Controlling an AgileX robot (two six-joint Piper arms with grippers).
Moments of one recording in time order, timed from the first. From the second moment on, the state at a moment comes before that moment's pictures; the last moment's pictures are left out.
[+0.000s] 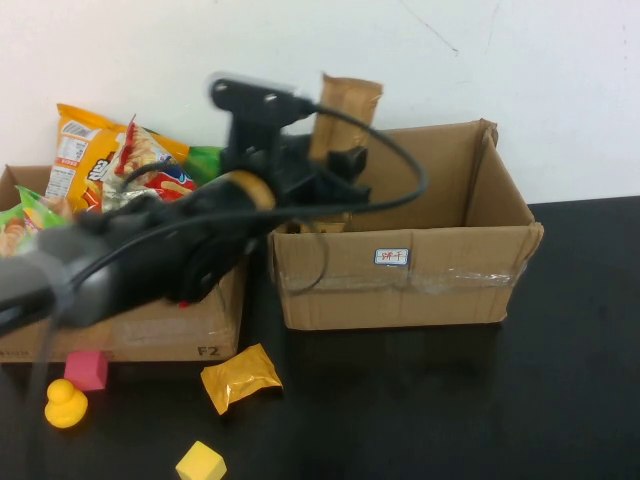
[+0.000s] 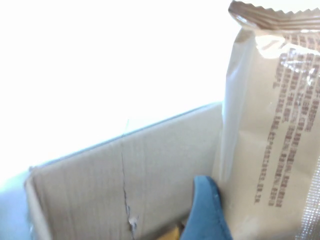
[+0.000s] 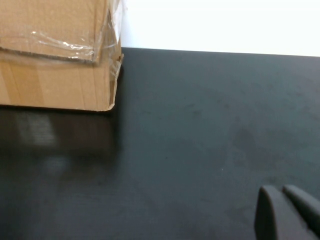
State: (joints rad) right arm 0.02 -0.01 0.03 0.00 0.41 -0.08; left arm -0.49 1.77 -1.14 0.24 -0.35 -0.36
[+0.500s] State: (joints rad) right arm 0.02 -0.01 0.03 0.00 0.41 -0.08; left arm -0.51 1.92 -1.42 0.40 0.22 -0.45
